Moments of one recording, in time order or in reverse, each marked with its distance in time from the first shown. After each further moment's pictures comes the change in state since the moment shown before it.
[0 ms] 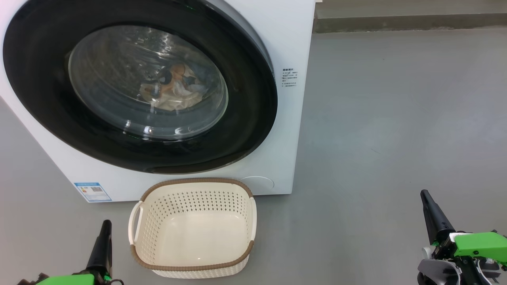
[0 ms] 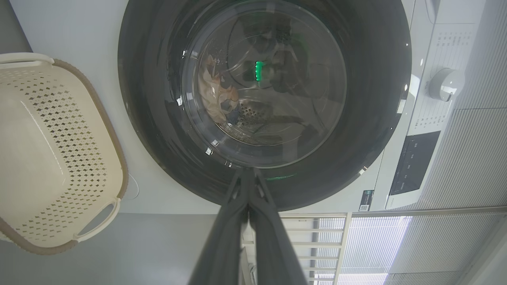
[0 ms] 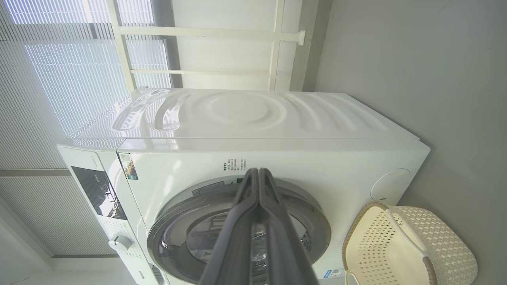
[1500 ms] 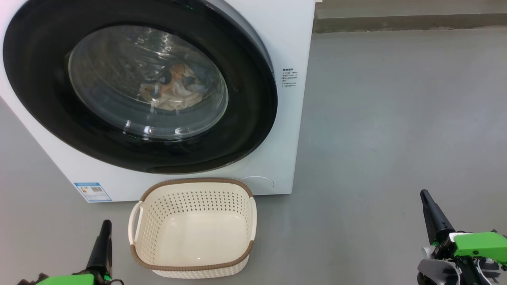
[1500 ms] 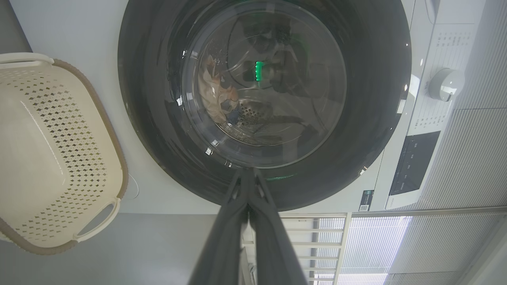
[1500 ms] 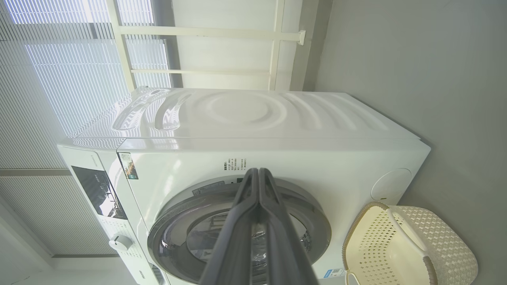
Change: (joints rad) left arm 0.000 0.000 0.000 0.000 0.000 0.000 0.000; right arm 0.000 0.000 0.001 -0.001 0.001 0.000 0.000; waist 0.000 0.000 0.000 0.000
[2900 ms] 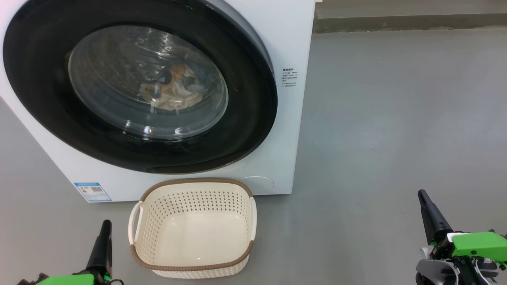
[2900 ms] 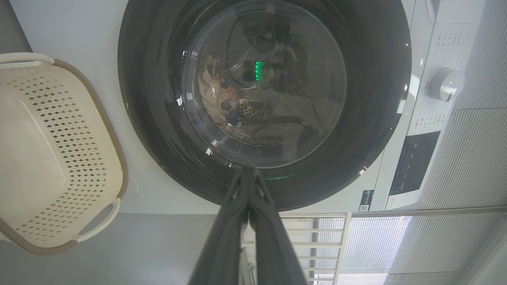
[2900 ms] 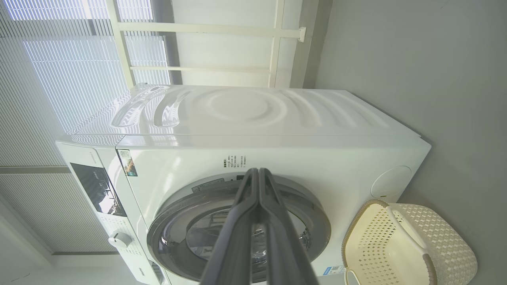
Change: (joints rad) left arm 0.000 0.000 0.000 0.000 0.000 0.000 0.000; right arm 0.000 -0.002 0.012 -0.001 0.002 0.000 -0.001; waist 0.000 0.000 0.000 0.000
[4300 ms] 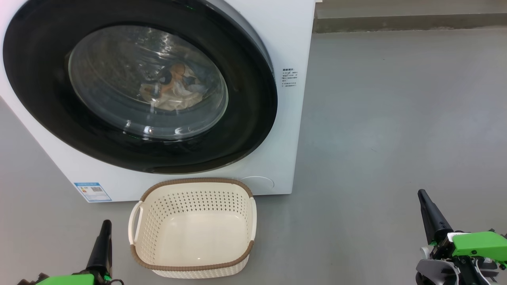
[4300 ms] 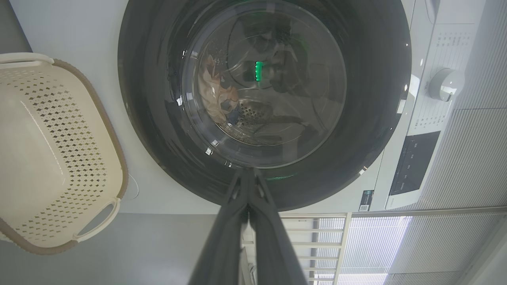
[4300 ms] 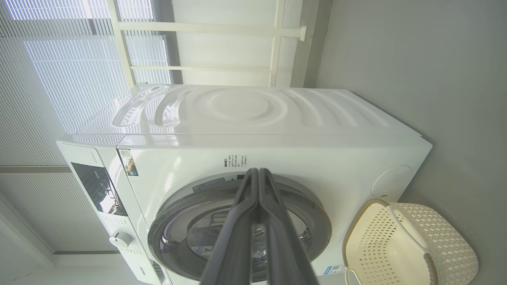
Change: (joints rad) left arm 0.000 0.000 0.000 0.000 0.000 0.000 0.000; right arm 0.000 -0.005 0.006 -0.002 0.009 0.000 -0.002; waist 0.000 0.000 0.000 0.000
